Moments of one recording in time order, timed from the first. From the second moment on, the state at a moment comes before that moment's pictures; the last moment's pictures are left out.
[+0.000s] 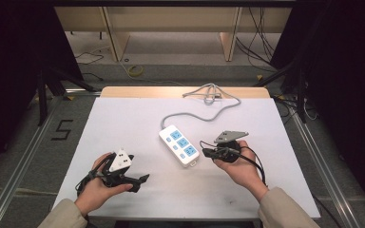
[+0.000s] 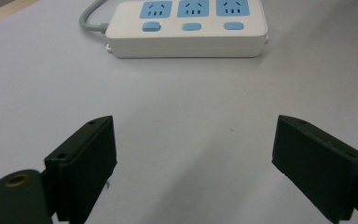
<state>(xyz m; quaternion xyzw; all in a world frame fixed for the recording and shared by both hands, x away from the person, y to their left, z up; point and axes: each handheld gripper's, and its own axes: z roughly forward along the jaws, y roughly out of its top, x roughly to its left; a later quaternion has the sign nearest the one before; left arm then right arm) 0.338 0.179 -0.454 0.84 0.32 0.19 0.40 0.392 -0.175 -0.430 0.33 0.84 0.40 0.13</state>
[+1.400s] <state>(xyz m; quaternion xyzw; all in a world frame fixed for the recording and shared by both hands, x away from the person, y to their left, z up) 0.338 0.180 -0.454 0.84 0.31 0.19 0.40 0.407 -0.156 -0.433 0.33 0.85 0.39 0.12</state>
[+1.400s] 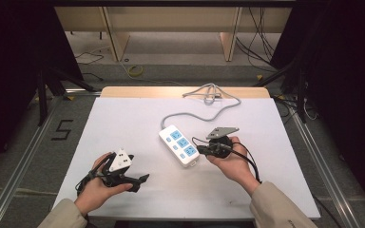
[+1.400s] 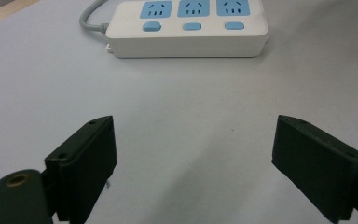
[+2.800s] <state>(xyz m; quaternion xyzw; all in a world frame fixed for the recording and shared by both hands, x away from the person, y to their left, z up) 0.338 0.180 -0.454 0.84 0.31 0.19 0.40 0.426 -0.127 -0.434 0.32 0.86 0.38 0.12</state>
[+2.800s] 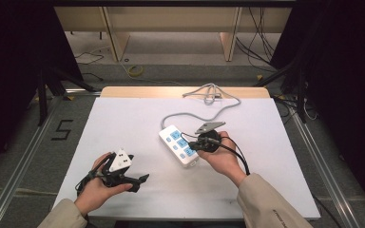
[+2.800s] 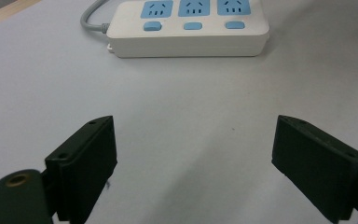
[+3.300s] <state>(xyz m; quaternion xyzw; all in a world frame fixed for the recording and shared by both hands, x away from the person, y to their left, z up) 0.338 0.180 -0.454 0.84 0.31 0.19 0.39 0.432 -0.115 -0.434 0.32 0.86 0.37 0.12</state>
